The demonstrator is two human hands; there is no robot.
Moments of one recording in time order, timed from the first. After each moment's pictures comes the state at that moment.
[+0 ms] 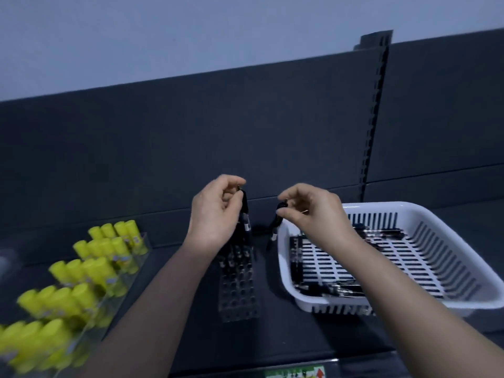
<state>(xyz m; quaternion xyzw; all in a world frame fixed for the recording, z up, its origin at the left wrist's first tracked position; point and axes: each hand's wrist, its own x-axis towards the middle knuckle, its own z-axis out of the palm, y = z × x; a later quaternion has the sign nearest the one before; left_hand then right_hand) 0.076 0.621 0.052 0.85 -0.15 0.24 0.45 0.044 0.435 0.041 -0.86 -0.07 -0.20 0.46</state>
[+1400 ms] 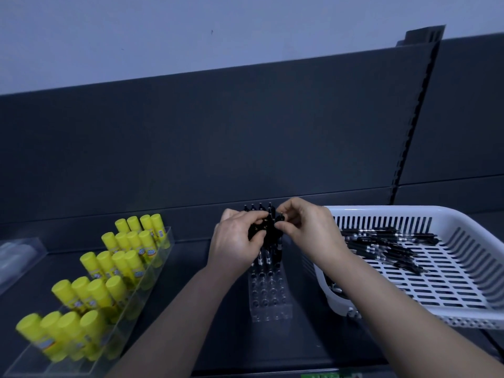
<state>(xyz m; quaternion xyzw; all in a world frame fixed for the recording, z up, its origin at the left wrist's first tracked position) 0.086 0.666 -0.006 0.91 -0.19 0.21 0.29 0.070 0.500 0.012 -0.90 -0.07 -0.19 0.39</state>
